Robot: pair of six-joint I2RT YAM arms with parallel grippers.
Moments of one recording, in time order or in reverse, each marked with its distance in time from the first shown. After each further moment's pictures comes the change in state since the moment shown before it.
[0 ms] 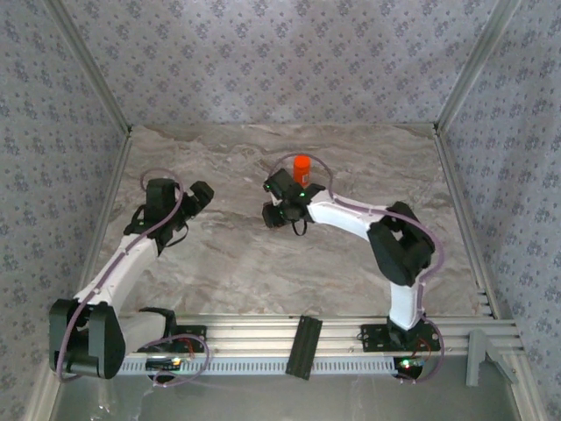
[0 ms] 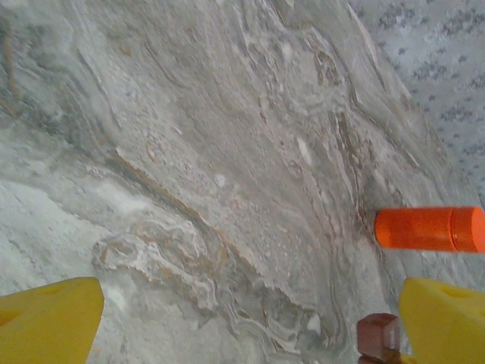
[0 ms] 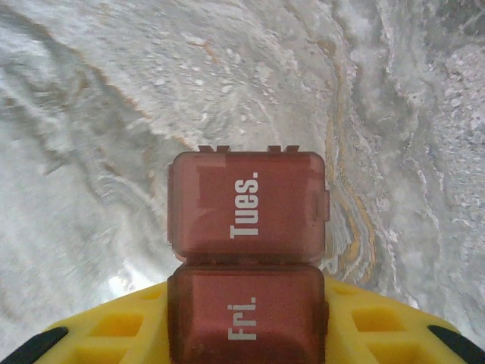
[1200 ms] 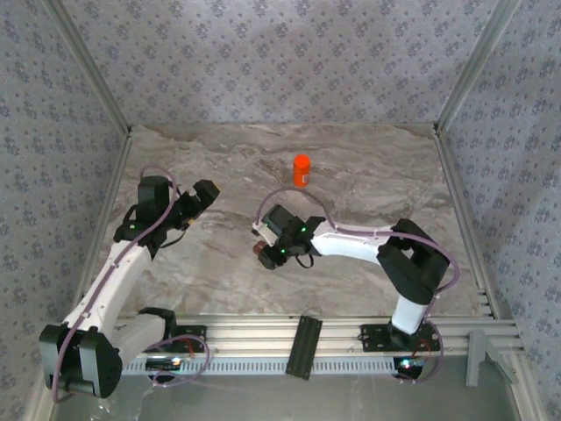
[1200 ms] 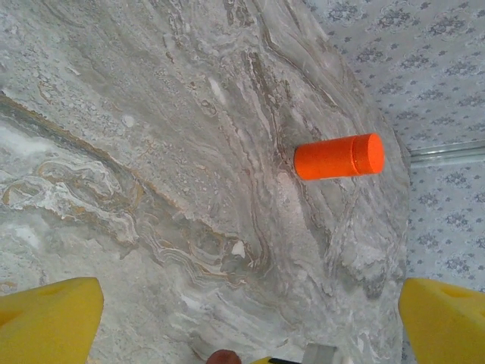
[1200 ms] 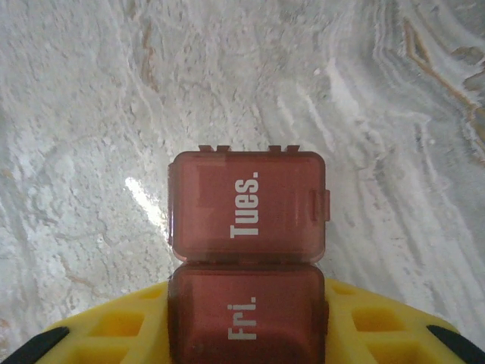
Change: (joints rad) left arm -0.013 -0.108 0.066 -0.126 0.201 -0.008; right arm 0.172 -0.110 -0.273 0.109 -0.122 -0.197
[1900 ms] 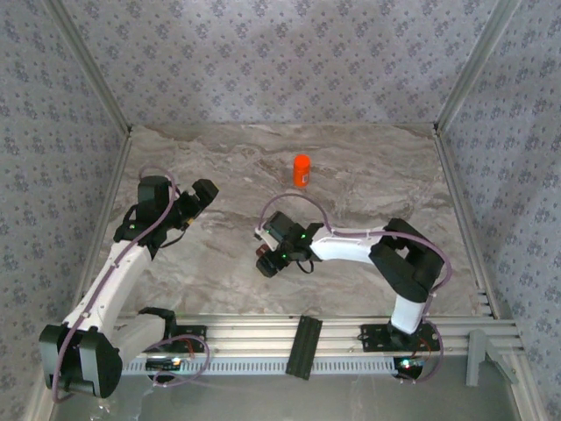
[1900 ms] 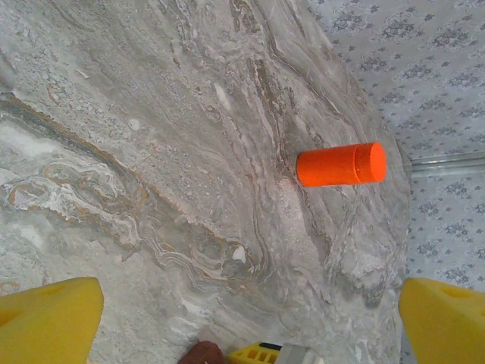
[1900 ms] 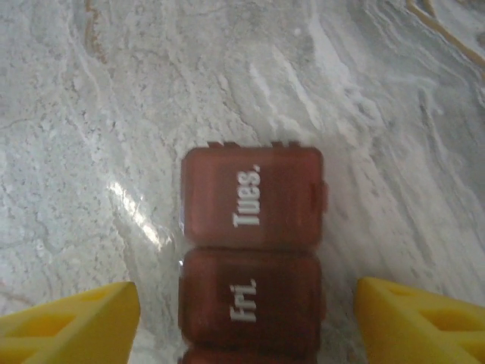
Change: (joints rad) left arm 0.000 0.000 0.000 0.002 -0.018 -0.023; right arm -0.007 0.009 -0.073 0.082 0.021 0.028
